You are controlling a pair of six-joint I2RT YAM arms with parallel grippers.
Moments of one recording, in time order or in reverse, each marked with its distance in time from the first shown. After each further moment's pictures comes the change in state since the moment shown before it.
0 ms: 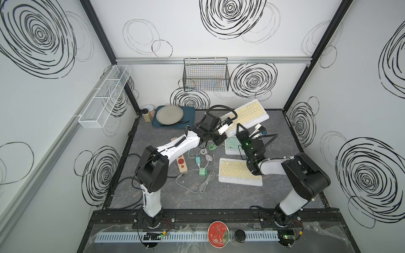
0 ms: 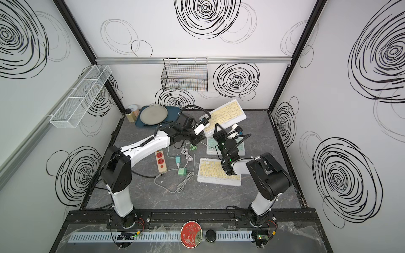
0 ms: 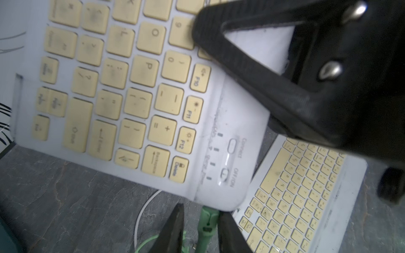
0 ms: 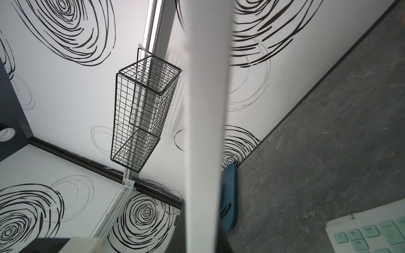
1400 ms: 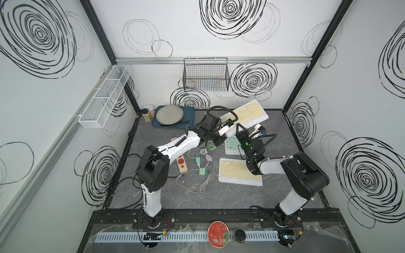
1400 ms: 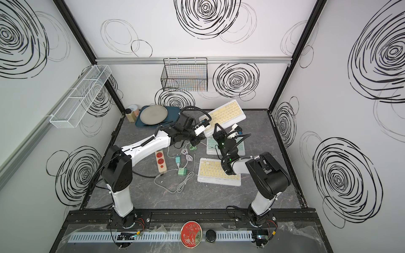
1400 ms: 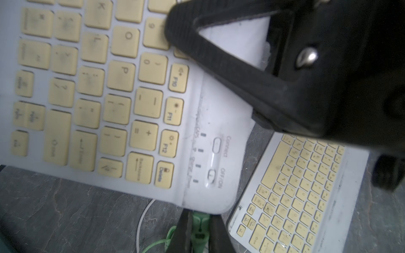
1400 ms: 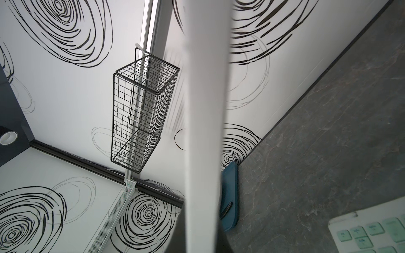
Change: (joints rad) left arm 0.000 0.011 0.000 0.000 0.027 0.055; right arm 0.000 0.013 0.008 0.001 -0.005 0.031
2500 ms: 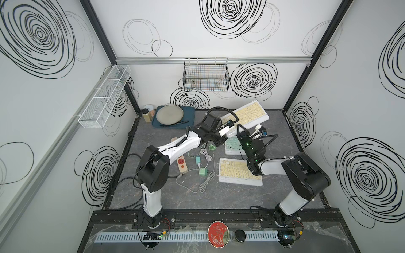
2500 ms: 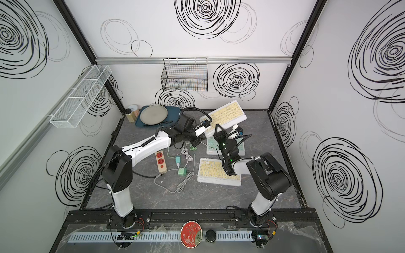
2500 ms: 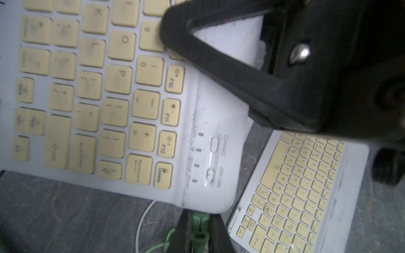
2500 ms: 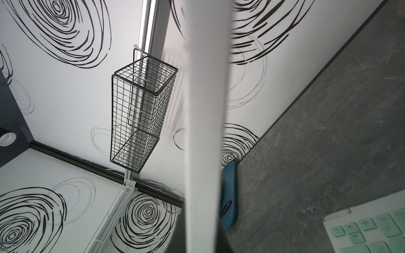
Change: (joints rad) left arm -0.006 0.000 -0.009 0.014 0.003 0.021; right arm -0.012 -0.014 -0.018 -0.004 0.004 0.000
